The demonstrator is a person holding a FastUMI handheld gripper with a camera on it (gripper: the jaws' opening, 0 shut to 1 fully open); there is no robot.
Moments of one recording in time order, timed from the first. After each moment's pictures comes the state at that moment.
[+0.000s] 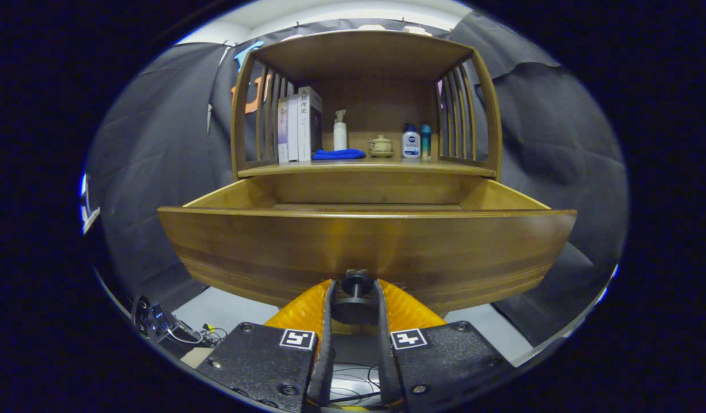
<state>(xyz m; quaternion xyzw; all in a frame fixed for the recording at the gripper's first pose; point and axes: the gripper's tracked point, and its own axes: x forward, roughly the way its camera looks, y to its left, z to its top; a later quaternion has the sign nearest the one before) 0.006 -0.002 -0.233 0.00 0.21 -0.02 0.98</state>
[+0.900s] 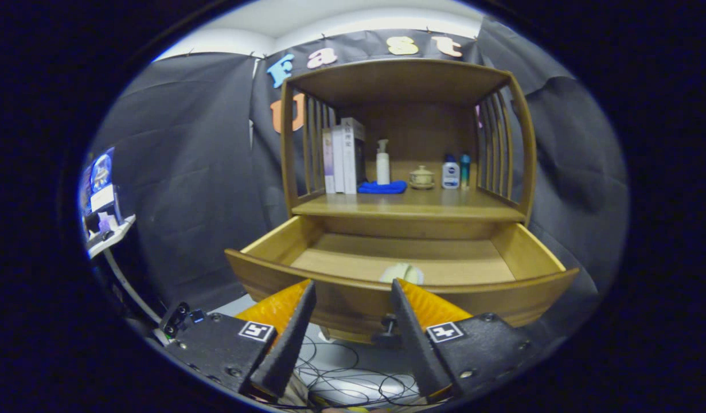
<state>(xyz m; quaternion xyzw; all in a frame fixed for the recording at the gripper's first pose) -0.007 0.042 -0.128 -0.01 0.20 0.10 0.97</state>
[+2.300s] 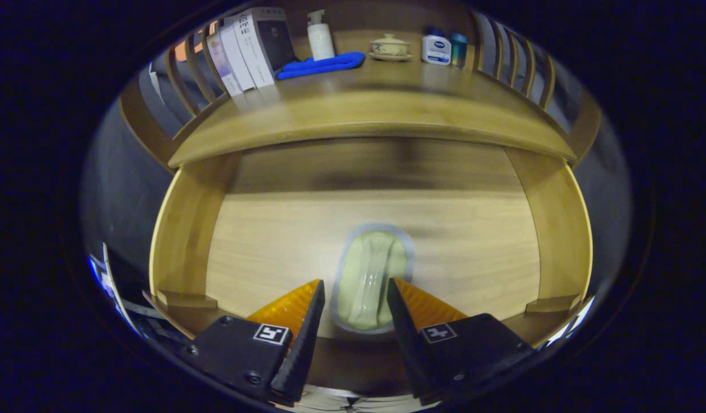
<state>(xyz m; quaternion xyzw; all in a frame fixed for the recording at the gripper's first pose) 0.111 -0.003 -0.231 0.03 0.55 -0.05 0.83</state>
